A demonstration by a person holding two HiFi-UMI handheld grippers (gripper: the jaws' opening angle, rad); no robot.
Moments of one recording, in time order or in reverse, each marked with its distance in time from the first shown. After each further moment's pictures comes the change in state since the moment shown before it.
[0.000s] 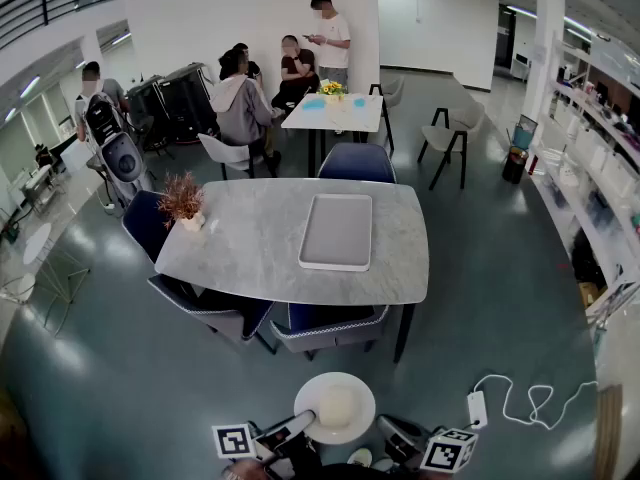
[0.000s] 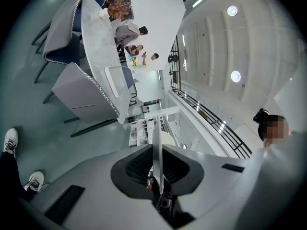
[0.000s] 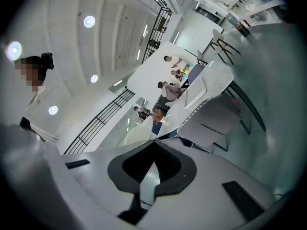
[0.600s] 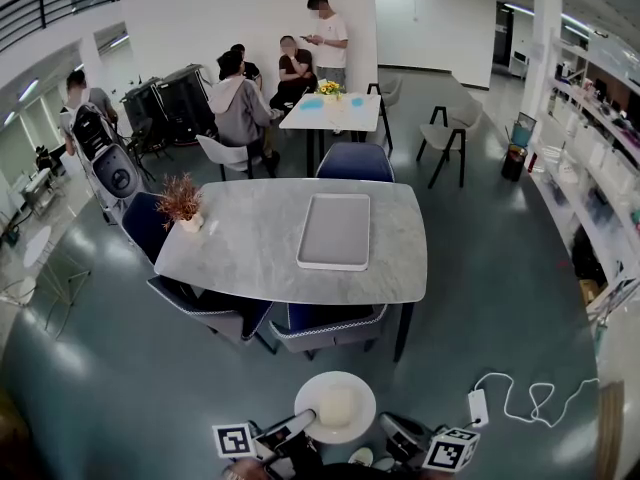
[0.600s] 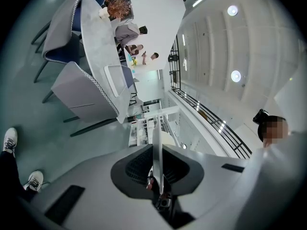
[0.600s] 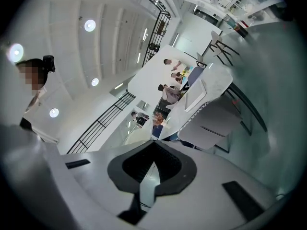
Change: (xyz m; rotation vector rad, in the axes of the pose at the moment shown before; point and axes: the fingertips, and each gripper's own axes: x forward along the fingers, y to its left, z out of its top) left arm 0.004 -0.002 -0.007 -0.019 0.003 0.010; right arm -0.011 0.001 0.008 0.011 -0.037 0.012
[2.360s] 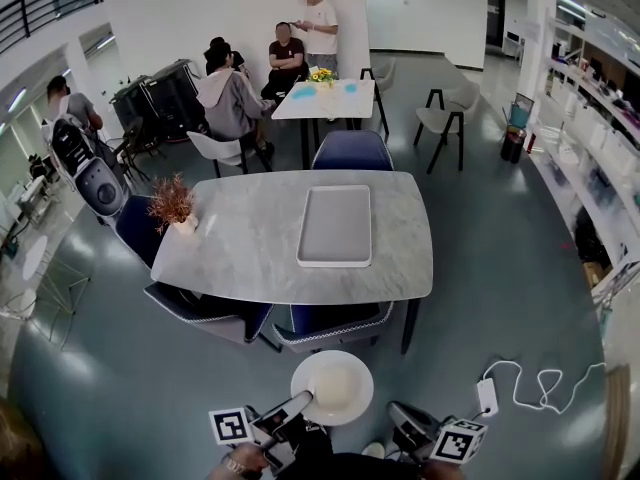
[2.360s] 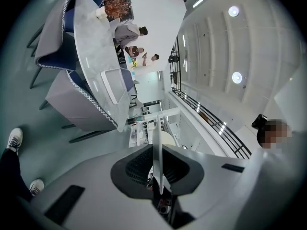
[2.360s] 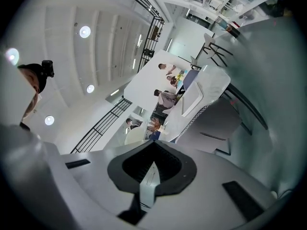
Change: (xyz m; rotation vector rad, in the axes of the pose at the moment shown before) left arm 0.022 0.002 0.068 -0.011 -0.013 -0.008; right arm 0.030 -0.017 0.030 0.059 -0.071 -0.024
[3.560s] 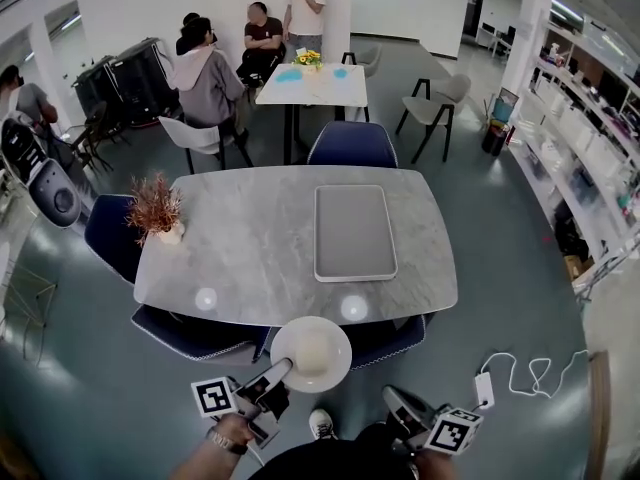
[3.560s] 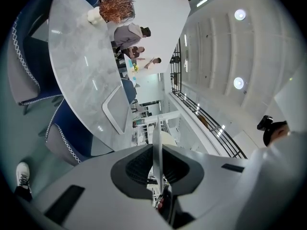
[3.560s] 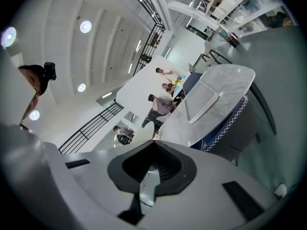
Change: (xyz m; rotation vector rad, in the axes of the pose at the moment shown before) left arm -0.019 0.062 0.235 -0.022 0.026 -0.052; right arm 0.194 0.014 0.009 -0.045 -0.111 -0.111
